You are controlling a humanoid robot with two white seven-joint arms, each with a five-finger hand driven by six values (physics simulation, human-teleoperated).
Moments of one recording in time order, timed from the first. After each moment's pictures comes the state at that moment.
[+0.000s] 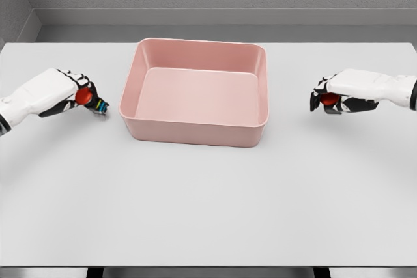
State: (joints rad) left arm -0.40 0.80 -0.40 -1.30 -0.65 -0.61 -0.05; right arm -0.94 -1.05 1.15 -1.41 0.04 -0.50 0.35
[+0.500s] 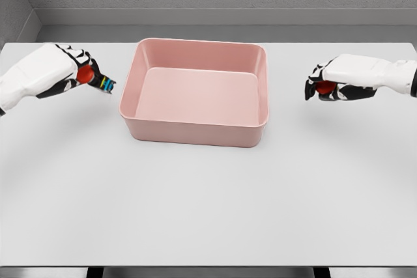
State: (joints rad) left arm -0.42 0.82 -0.35 -1.43 -0.59 -0.61 -0.05; right arm -0.97 -1.04 1.10 -1.46 0.04 -0.50 0.39
